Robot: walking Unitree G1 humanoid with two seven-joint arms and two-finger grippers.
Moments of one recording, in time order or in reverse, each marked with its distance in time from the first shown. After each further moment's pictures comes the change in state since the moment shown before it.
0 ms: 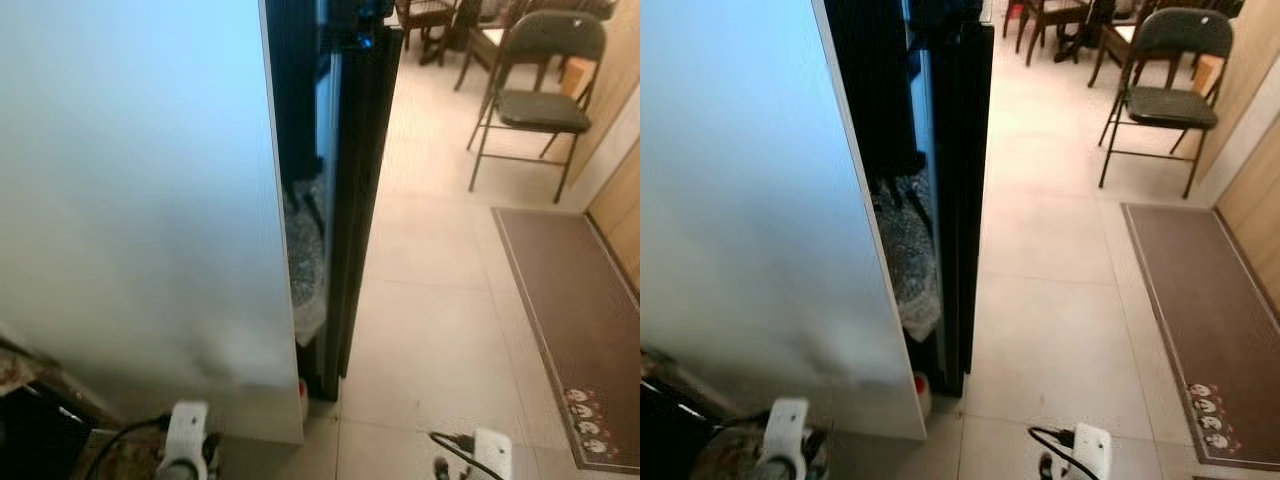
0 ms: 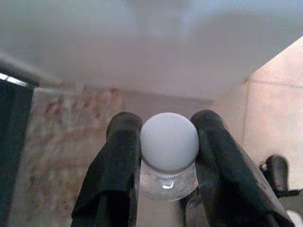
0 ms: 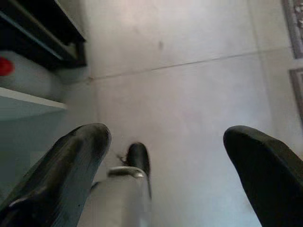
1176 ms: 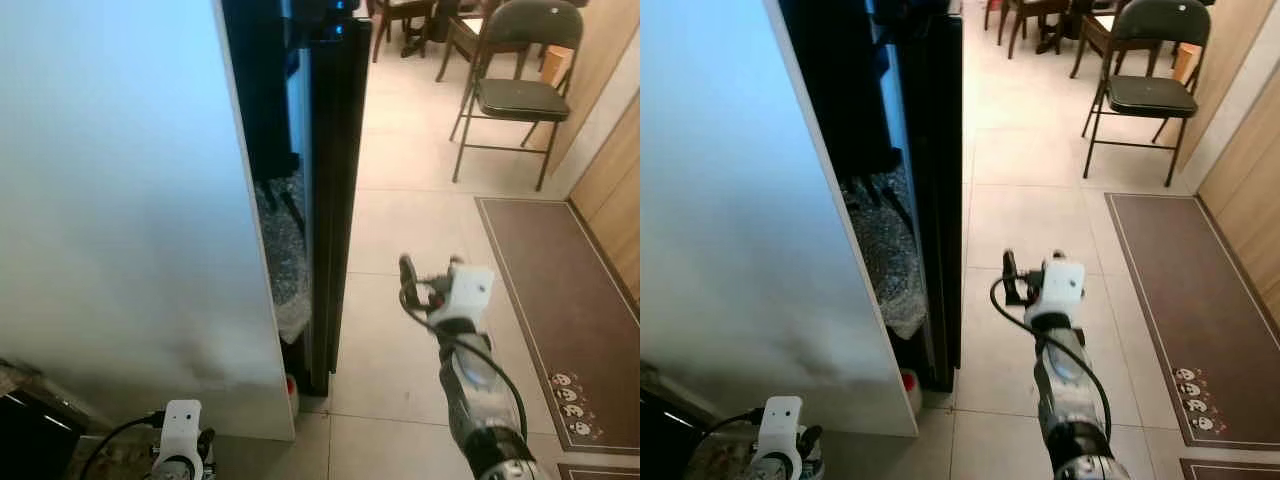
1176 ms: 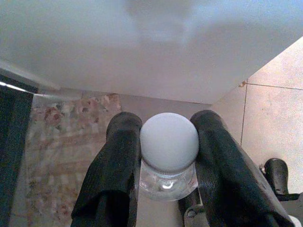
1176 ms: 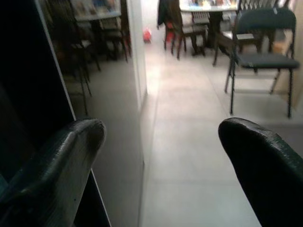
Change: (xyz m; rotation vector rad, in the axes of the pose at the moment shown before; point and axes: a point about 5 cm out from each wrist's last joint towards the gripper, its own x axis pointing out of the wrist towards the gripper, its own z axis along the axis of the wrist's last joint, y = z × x) left arm 0.002 0.005 0.007 -0.021 -0.021 0.030; right arm -0.050 0.091 0.196 -0.123 -0.950 0.339
